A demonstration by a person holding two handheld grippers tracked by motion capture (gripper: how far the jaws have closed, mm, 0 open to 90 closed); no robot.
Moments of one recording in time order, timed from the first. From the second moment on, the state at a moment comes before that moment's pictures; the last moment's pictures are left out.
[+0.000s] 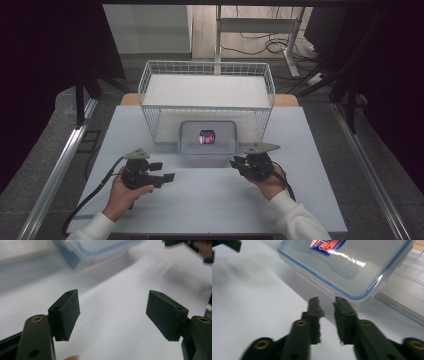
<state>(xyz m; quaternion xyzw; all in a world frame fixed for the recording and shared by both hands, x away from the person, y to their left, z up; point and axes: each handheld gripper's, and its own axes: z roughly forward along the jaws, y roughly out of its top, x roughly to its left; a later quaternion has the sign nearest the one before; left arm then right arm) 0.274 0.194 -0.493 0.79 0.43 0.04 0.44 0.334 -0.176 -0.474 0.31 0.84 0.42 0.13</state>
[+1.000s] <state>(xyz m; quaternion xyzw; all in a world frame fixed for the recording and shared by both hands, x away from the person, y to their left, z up) 0.258 0.189 -0.494 0.80 0.41 0.05 0.44 0.365 -0.092 -0.522 0.30 0.87 0.35 0.15</state>
